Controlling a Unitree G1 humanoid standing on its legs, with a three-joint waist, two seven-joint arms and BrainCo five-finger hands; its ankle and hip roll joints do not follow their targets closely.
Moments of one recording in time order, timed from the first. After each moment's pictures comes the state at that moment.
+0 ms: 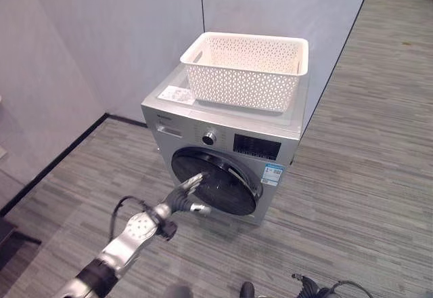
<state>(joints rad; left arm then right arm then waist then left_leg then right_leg) -0.11 0.67 -0.62 0.25 -0.28 -0.17 -0.20 -0.02 -0.37 0.51 1.09 -0.29 -0.06 -0.02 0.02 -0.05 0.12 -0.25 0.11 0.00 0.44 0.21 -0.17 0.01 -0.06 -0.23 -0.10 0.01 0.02</state>
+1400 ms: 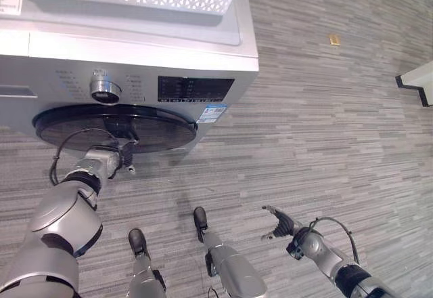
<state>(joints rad) -0.97 0.71 -0.88 1.26 0.48 -0.13 0.02 -0.17 -0.47 0.56 0.63 -0.21 -0.12 -0.02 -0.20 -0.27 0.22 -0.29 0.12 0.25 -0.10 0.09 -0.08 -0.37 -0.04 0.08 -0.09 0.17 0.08</state>
